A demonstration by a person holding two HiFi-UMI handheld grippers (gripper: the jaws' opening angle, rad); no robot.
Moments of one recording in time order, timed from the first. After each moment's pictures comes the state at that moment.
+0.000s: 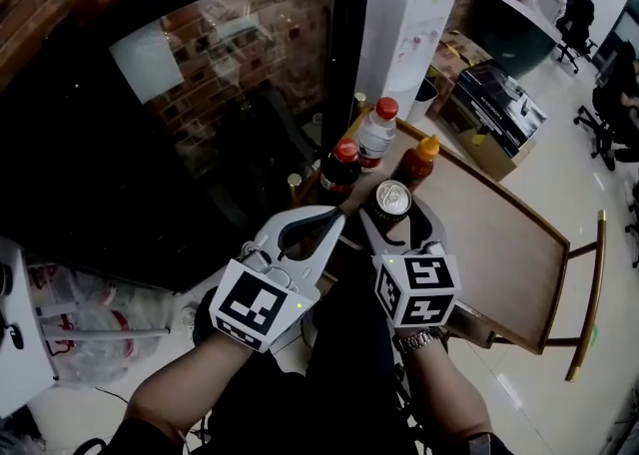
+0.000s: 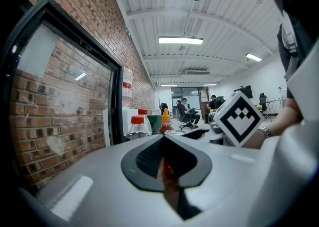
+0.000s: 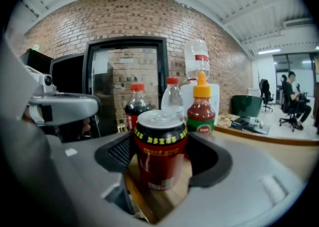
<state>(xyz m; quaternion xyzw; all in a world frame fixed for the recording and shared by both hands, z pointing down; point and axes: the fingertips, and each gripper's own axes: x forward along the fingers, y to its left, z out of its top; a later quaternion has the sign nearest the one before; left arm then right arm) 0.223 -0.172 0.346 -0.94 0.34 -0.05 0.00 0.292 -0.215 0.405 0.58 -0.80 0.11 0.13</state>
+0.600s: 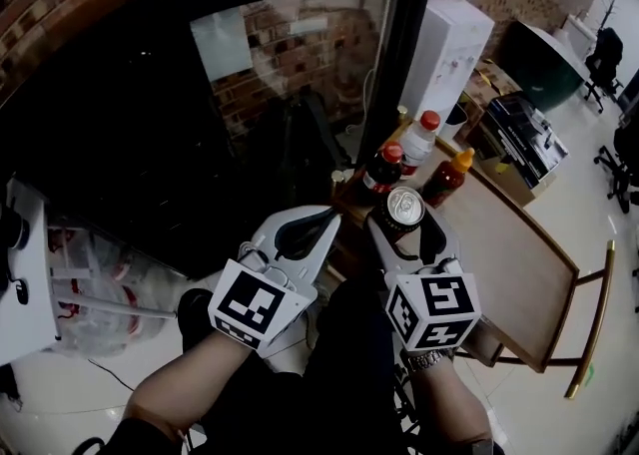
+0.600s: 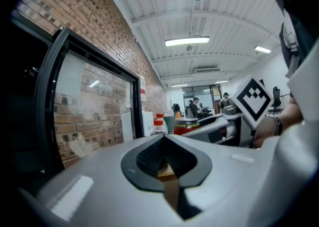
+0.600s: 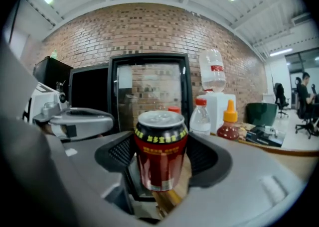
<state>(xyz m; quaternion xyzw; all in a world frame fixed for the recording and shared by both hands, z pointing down) 0.159 -0.149 0.336 -0.91 0.41 -0.06 0.03 0.236 -0.178 0.354 0.52 -0.85 0.07 0.10</state>
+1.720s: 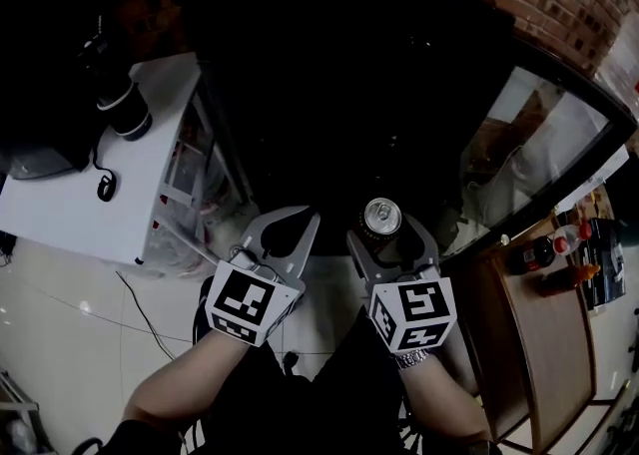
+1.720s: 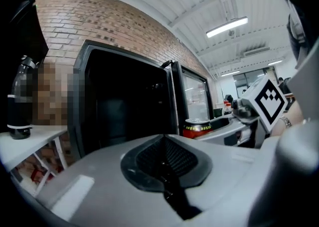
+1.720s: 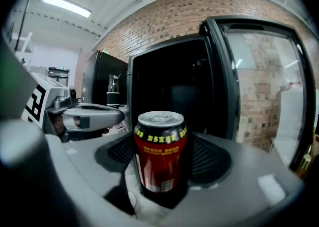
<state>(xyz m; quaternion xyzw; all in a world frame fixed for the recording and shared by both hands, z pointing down) -0.161 -0.055 0.357 -0.73 0.67 -0.08 0.00 -0.095 -0.106 0.377 0.24 -0.96 0.03 0.11</state>
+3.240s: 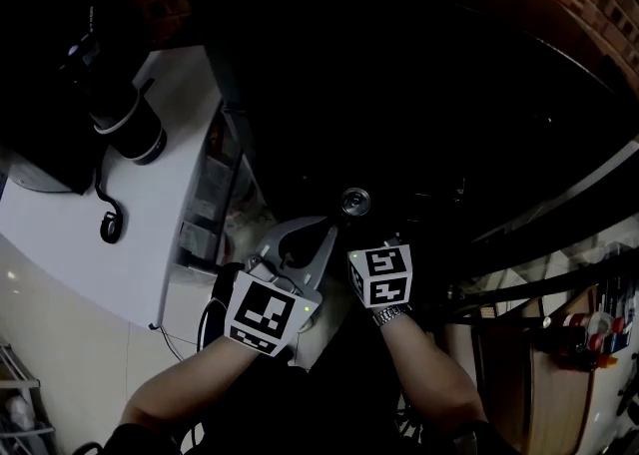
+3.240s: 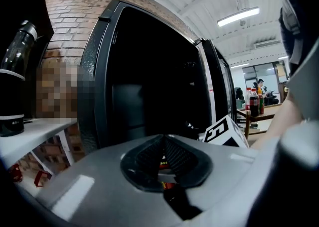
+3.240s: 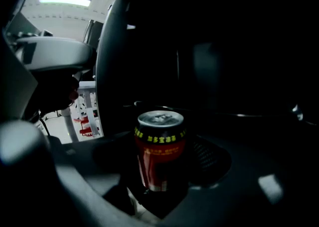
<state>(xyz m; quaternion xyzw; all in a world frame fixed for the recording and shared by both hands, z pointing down) -0.286 -0.115 0.401 -0.71 0.69 -0.11 -0.03 -0.313 -0.183 0.507 0.15 -0.97 0.04 0.17</state>
